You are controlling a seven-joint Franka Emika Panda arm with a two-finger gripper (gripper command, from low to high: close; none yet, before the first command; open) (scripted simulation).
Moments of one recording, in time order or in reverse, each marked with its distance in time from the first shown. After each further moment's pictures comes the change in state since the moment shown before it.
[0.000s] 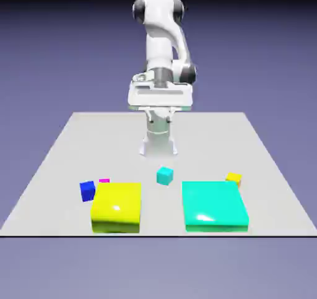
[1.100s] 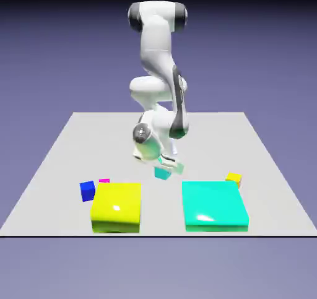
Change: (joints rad) arm 0.005 0.535 -0.106 -0.007 0.290 -0.730 0.200
